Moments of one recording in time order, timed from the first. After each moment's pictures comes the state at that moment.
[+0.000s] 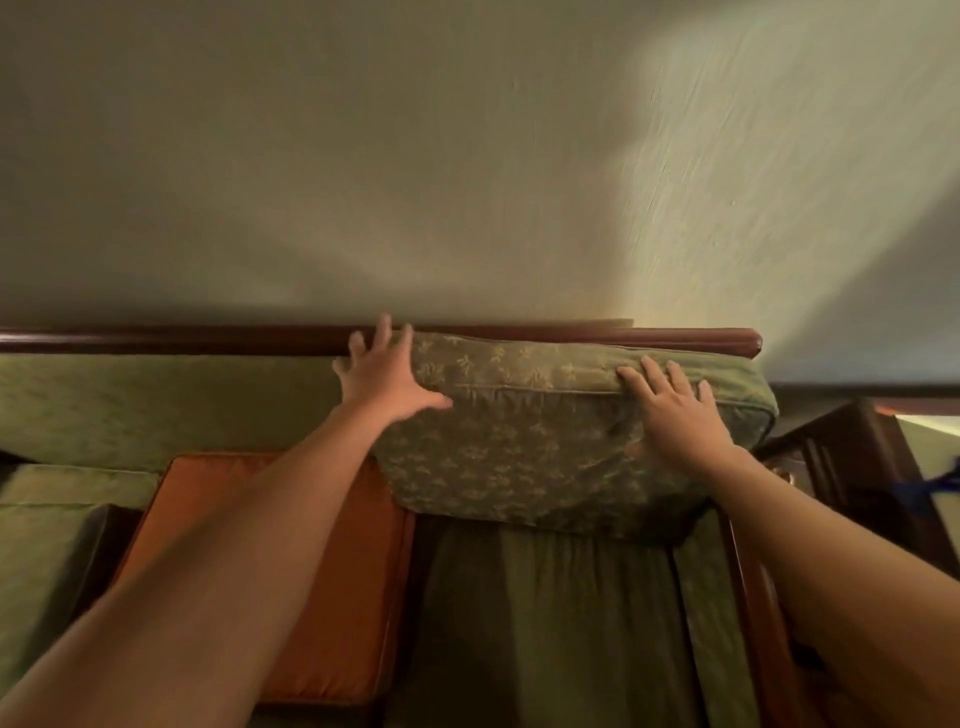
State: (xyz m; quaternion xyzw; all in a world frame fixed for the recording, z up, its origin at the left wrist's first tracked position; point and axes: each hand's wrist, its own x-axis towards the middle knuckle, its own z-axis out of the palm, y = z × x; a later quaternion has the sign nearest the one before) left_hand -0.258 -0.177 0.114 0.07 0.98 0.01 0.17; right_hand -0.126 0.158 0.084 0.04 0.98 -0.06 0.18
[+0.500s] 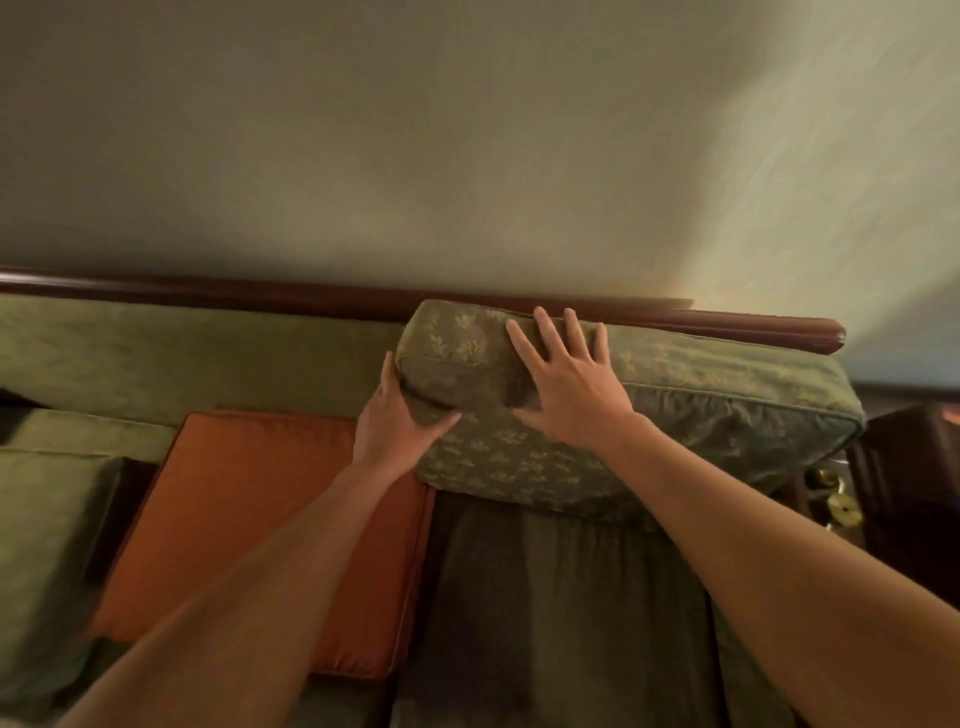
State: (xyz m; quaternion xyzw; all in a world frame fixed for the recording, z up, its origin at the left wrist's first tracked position) left_hand -0.203 -0.230 0.038 -0.04 0.95 0.29 0.12; right_hand -0.195 0.009 0.074 -0.11 0.99 -0.05 0.10
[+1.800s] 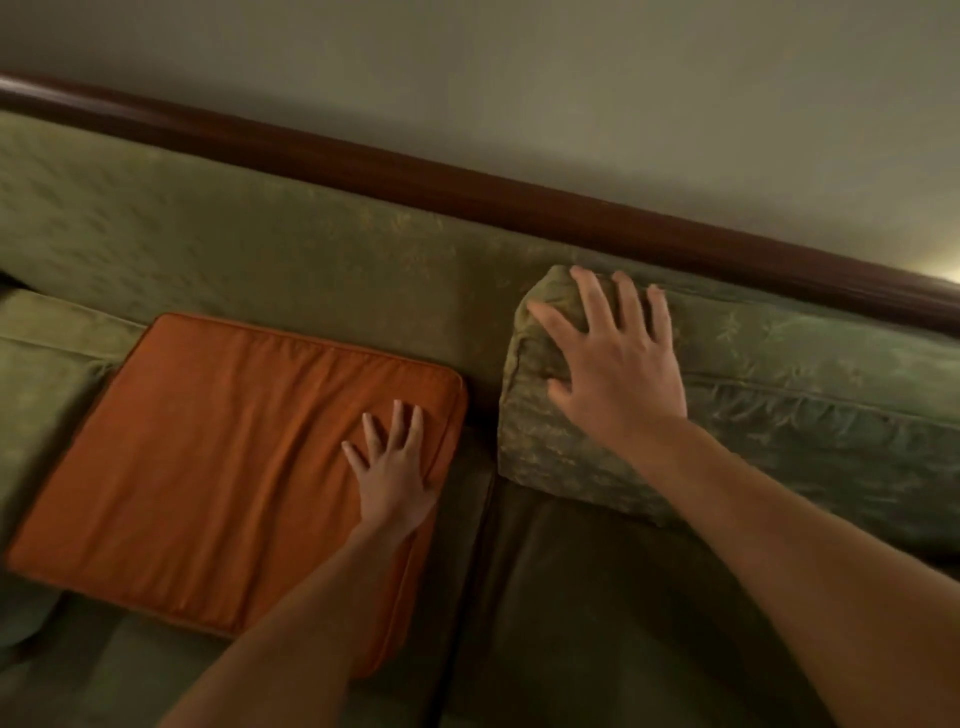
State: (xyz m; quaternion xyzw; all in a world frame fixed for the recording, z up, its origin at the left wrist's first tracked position) left_hand -0.150 -0.401 -0.174 -0.06 0.96 0.13 0.23; right_hand -0.219 -0.161 0.001 -0.13 0.99 0.03 0.03
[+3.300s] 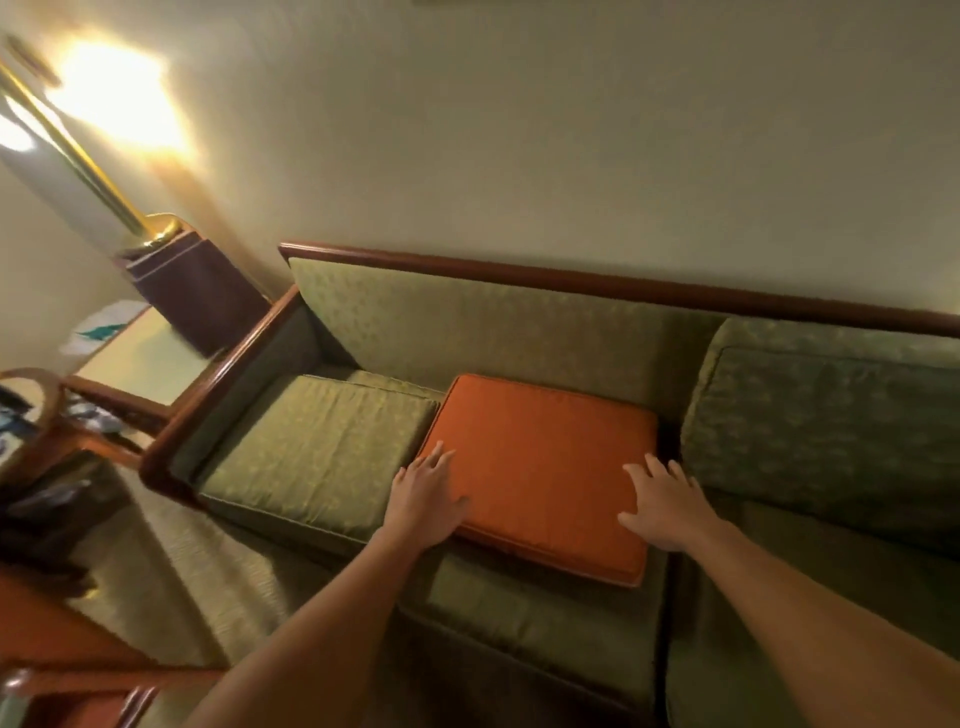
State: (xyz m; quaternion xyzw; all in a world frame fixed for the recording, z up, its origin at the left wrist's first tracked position) left_hand 0.050 -0.715 0.123 -0.03 0.98 0.11 0.15; right_hand 0.031 -0.402 0.091 0.00 0.96 -0.11 0.27
